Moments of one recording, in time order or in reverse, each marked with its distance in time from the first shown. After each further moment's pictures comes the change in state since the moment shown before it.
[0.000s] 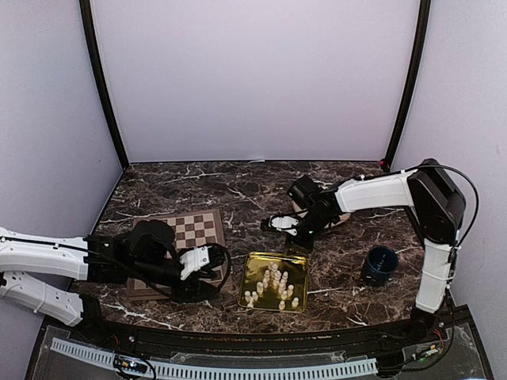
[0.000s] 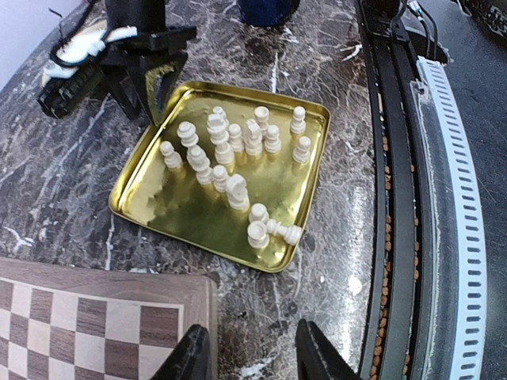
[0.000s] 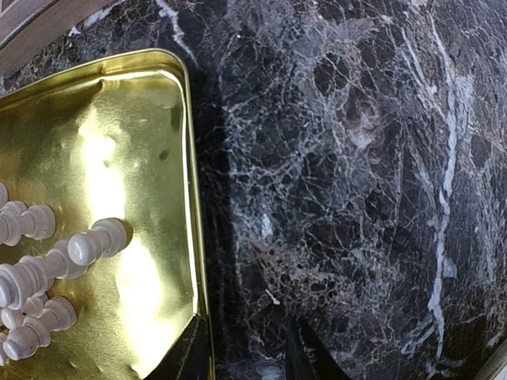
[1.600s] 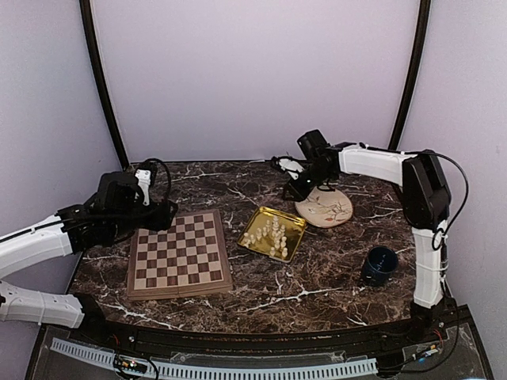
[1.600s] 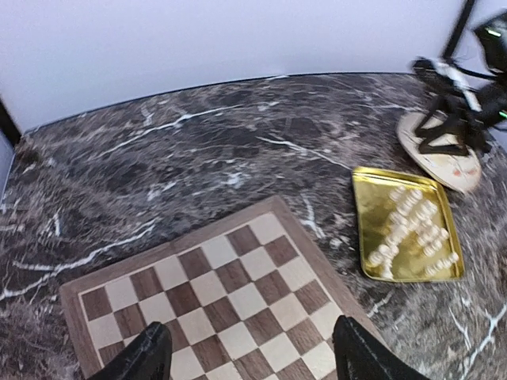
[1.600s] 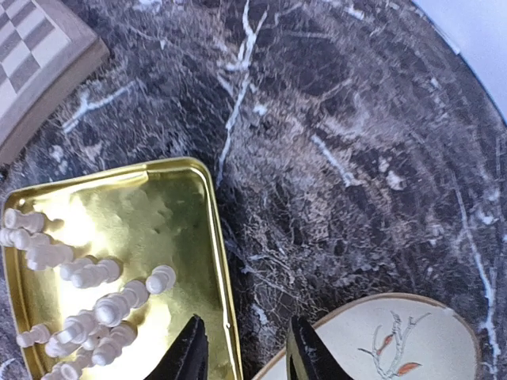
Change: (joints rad) left arm 0.339 -0.150 0.119 -0.084 -0.530 -0.490; right arm -0.198 0.206 0.472 -0.051 0.043 0.195
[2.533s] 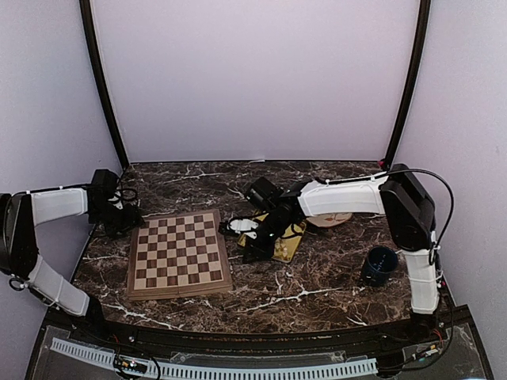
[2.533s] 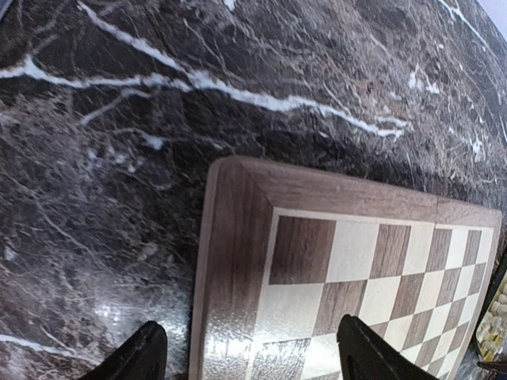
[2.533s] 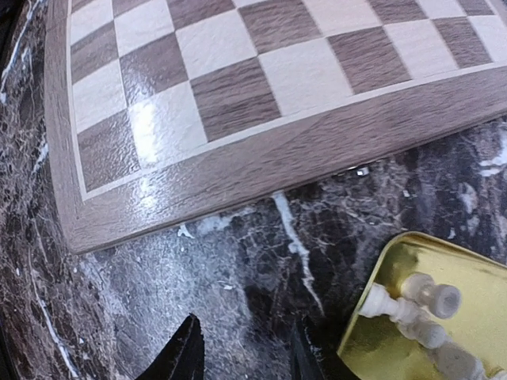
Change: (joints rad) left arm 0.743 0.469 0.142 -0.243 0.459 -0.187; right arm 0.385 -0.024 -0.143 -0.008 -0.120 -0.046
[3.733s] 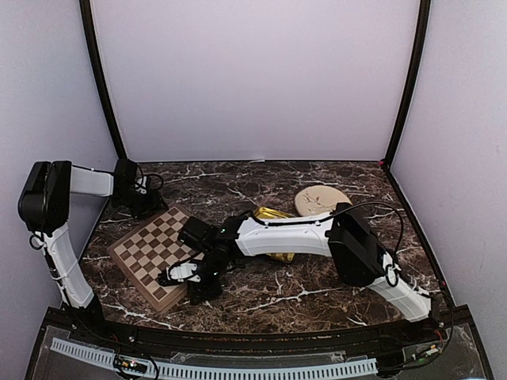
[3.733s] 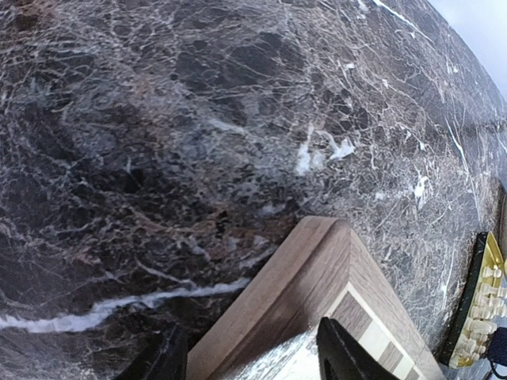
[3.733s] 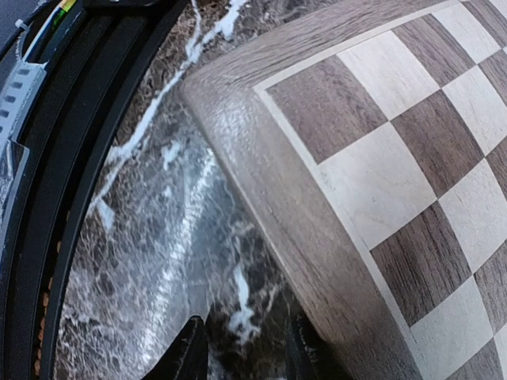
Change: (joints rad) left arm -0.035 0.434 0.273 0.232 0.243 0.114; right arm 0.292 0.378 0.513 -0.134 -0.063 -0.136
